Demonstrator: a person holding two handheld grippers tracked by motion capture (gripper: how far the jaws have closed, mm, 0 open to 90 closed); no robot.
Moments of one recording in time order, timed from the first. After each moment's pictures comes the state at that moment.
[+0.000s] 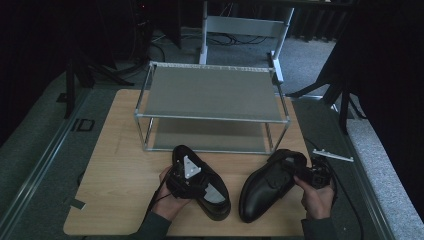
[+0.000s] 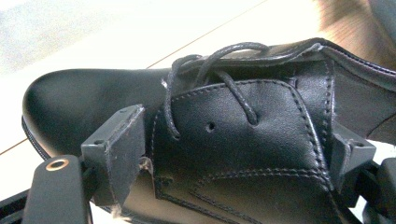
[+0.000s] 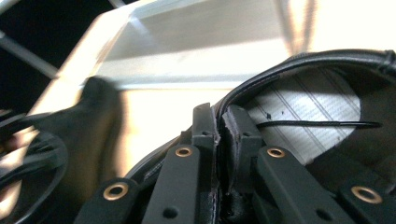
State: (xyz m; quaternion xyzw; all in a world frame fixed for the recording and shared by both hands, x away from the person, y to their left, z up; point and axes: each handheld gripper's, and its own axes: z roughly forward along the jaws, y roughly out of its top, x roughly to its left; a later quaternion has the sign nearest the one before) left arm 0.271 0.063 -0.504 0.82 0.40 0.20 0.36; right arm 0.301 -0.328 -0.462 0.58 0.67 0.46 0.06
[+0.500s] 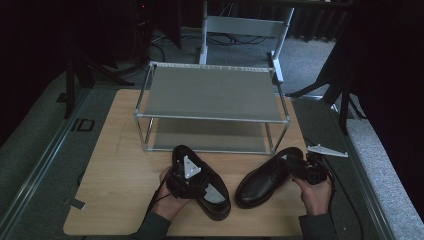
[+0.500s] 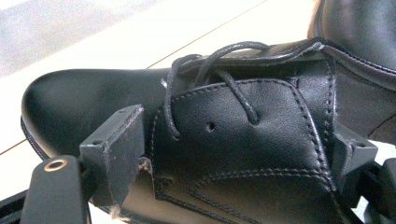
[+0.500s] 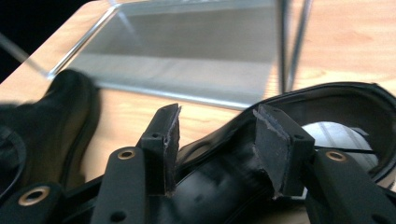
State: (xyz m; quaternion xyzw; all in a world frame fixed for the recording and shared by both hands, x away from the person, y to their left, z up) left arm 0.271 0.063 -0.505 0.82 0.39 0.20 0.36; right arm 0.306 -0.316 -0.456 0.53 0.71 0.44 0.13
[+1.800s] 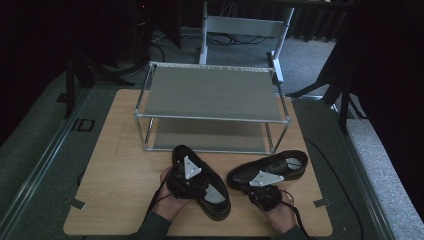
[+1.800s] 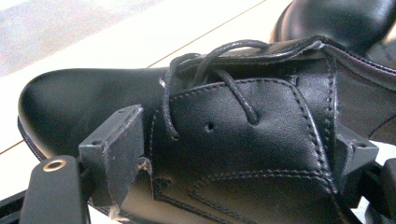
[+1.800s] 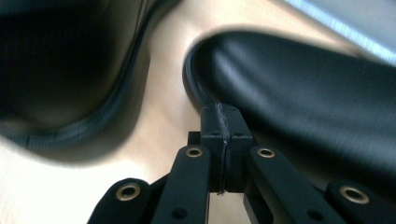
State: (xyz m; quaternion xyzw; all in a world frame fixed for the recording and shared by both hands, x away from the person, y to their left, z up) left arm 0.271 0.062 -0.506 0.82 0.39 0.20 0.36; right arm 0.269 -0.209 -0.521 0.33 0.87 0.34 0.14
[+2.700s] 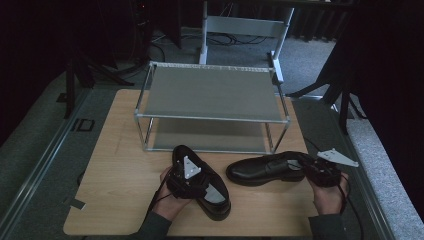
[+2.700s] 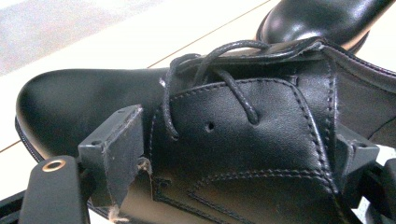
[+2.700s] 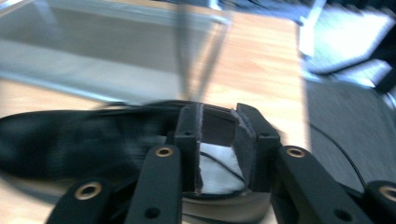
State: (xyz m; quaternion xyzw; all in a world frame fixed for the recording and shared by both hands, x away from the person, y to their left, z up) left arm 0.272 0.063 -0.507 0.82 0.40 0.19 0.37; right arm 0.301 -0.350 -0.462 0.53 0.70 0.37 0.29
